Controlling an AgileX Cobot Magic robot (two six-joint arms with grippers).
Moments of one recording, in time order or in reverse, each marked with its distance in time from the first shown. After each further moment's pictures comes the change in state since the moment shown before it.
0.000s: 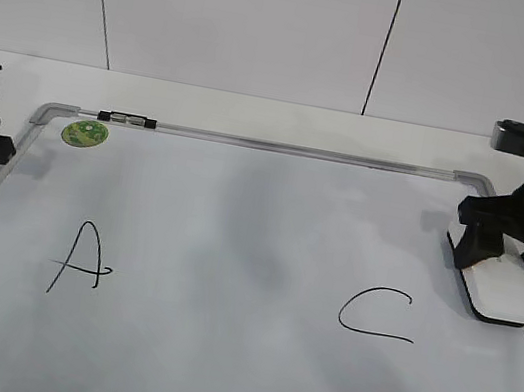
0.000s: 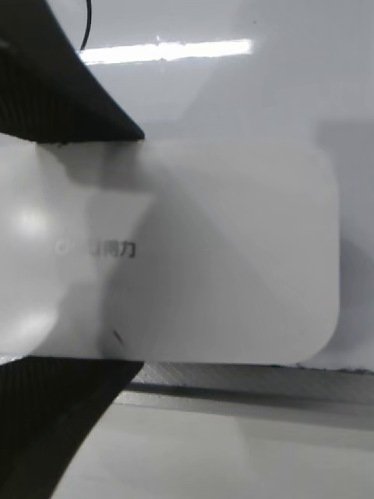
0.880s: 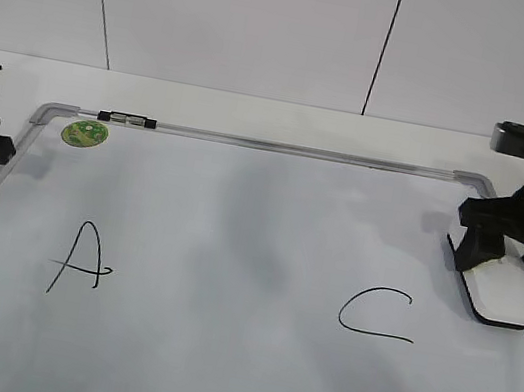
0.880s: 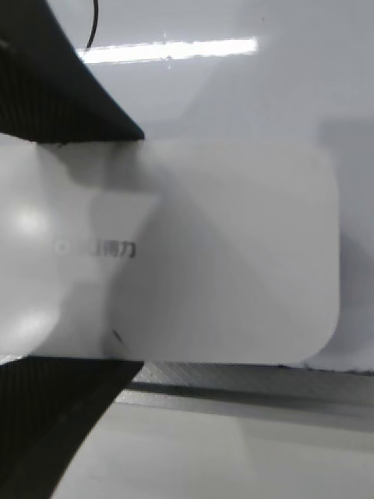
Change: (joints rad) left arm 0.000 0.000 0.000 0.000 0.000 0.000; right arm -0.002 0.000 0.000 0.002 0.010 -0.006
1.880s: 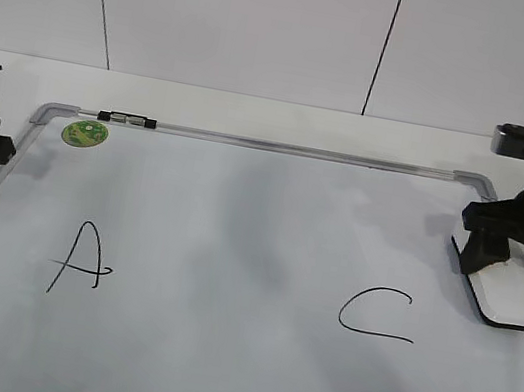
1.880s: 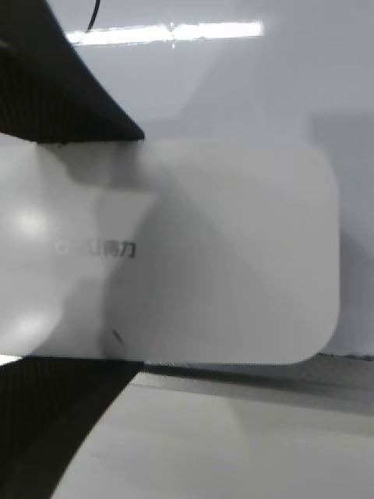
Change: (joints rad) left arm 0.000 0.000 0.000 0.000 0.000 0.001; right arm 0.000 0.000 0.000 -0.036 0.002 -0.001
